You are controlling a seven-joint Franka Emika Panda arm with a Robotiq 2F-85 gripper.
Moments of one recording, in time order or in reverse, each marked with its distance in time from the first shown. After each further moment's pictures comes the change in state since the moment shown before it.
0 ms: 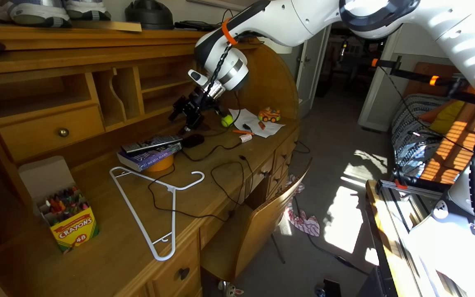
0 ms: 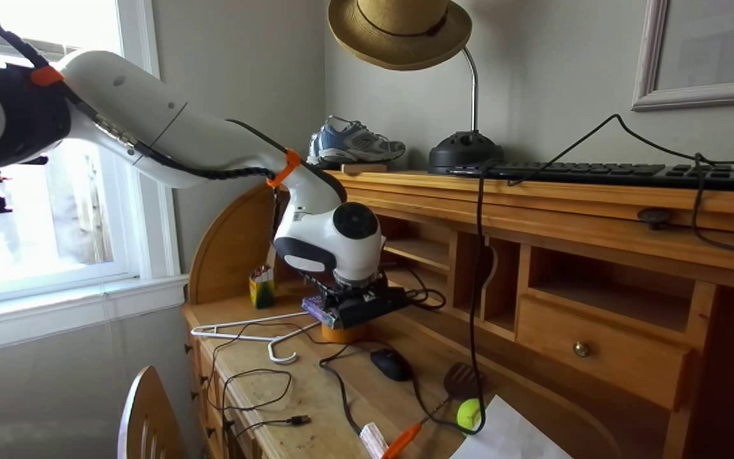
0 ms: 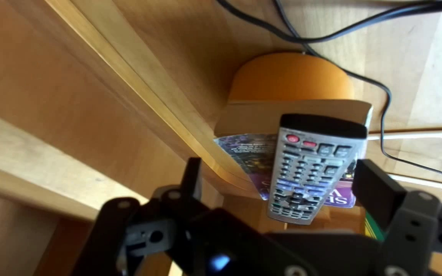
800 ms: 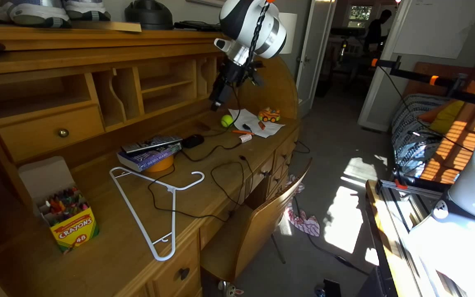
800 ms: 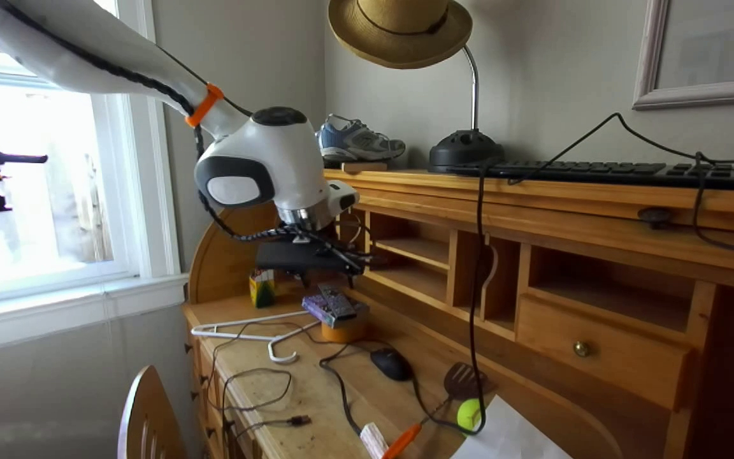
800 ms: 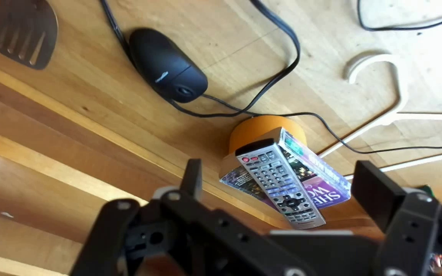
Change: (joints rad) arm 0.201 -0.497 -0.272 -0.541 -0.233 0.139 0.676
